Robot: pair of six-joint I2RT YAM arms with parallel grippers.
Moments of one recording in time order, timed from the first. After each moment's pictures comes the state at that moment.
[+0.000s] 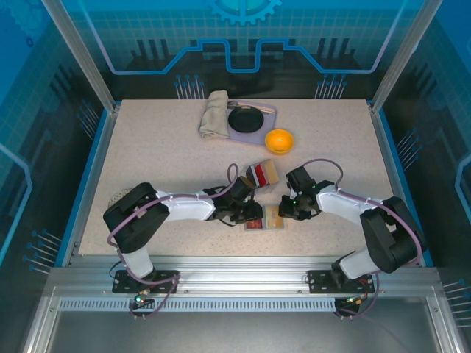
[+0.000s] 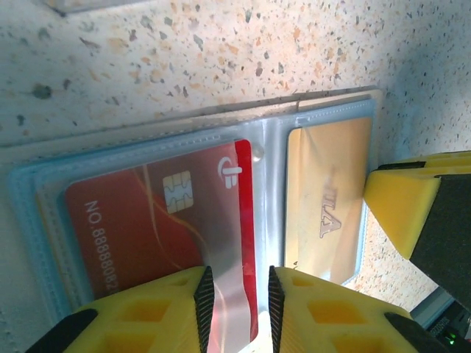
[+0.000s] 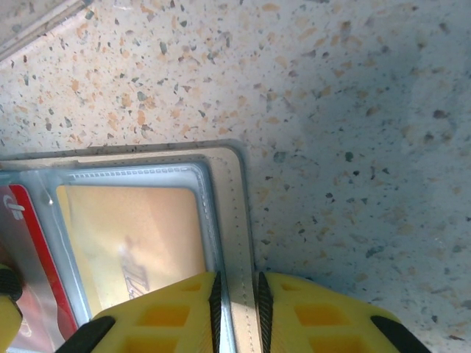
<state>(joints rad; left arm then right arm) -0.85 1.76 0.90 -0.09 0.23 -1.02 0.46 1.47 0.69 -0.51 -0.18 0.61</state>
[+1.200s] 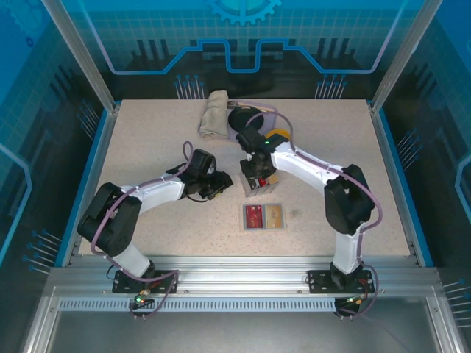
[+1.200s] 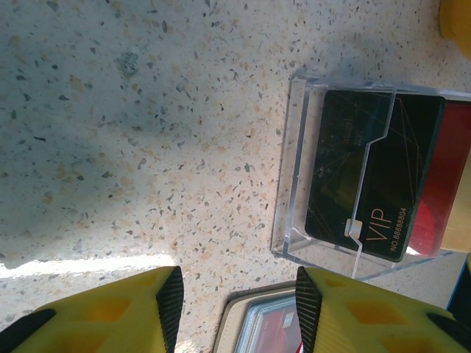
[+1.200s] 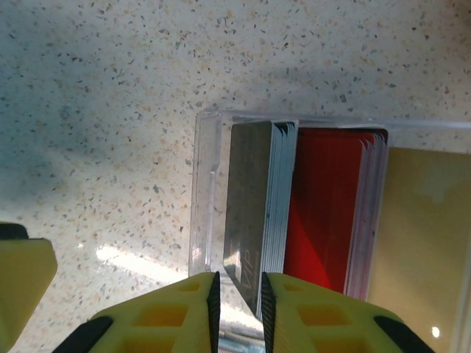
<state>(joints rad) -0.47 1.63 0.88 -0.20 0.29 -1.03 0.68 1.92 1.57 -0.90 0.11 0.37</state>
